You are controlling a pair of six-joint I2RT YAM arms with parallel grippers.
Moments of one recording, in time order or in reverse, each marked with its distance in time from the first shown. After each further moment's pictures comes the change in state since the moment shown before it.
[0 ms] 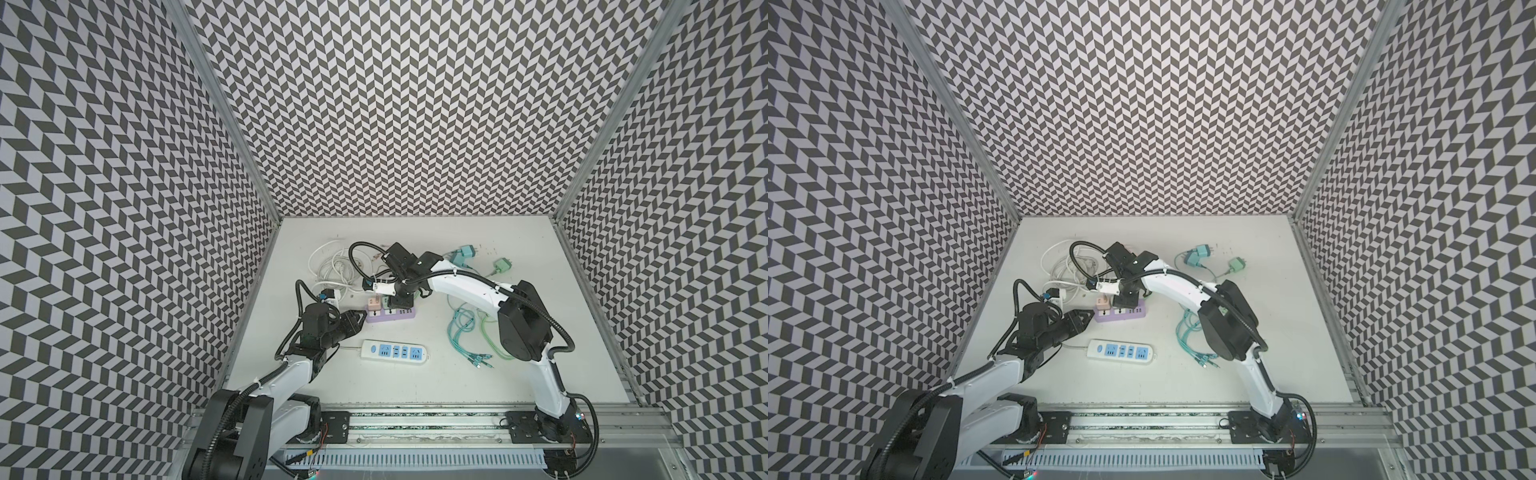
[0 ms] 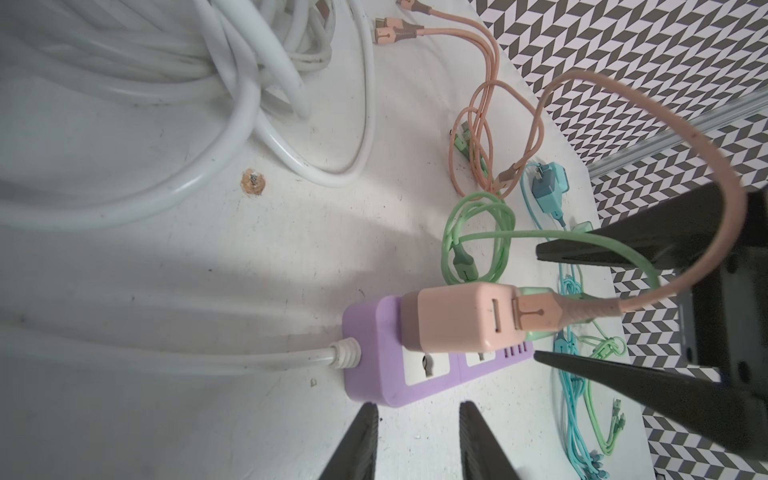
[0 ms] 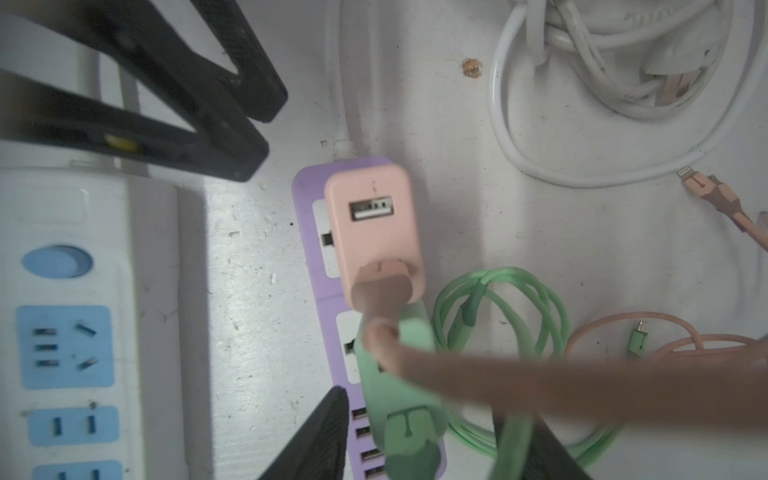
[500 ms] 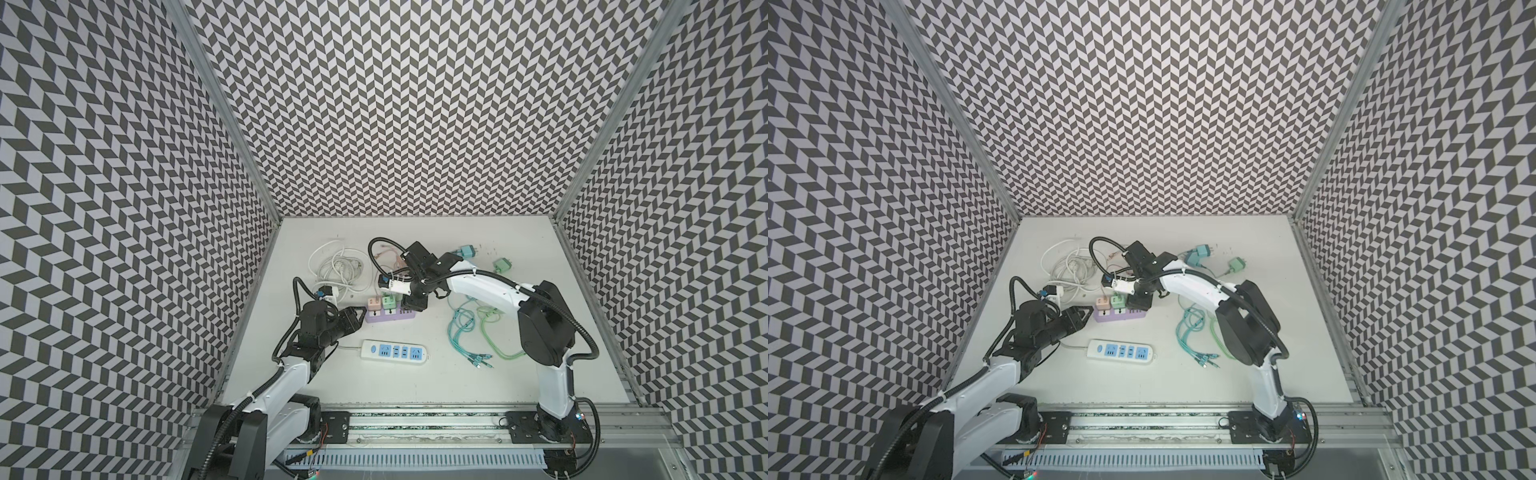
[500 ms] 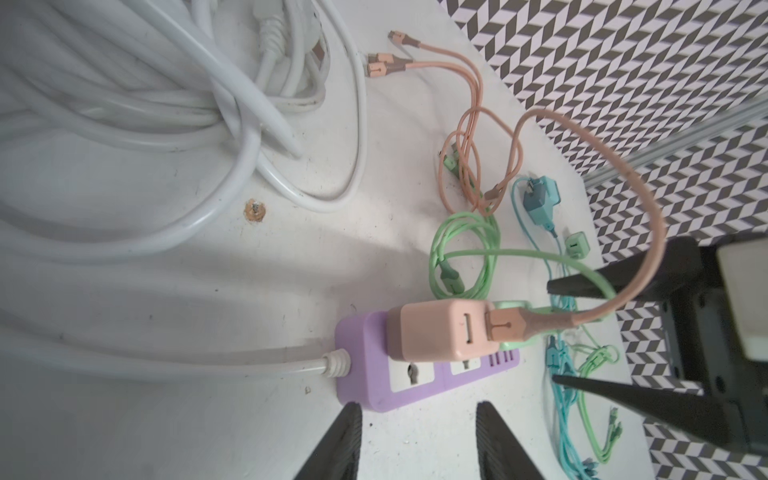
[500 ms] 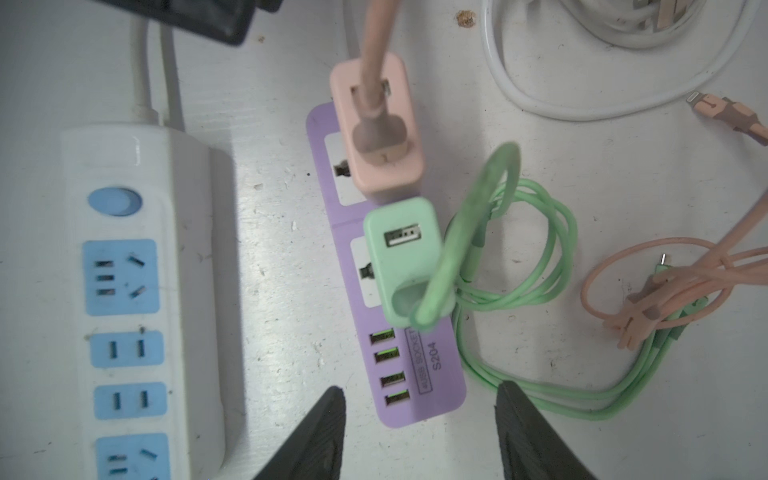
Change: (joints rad) left arm 0.000 -0.093 0.042 -0.101 -0.031 0.009; right arm -0.069 -0.172 -0.248 0.101 -0.102 0.041
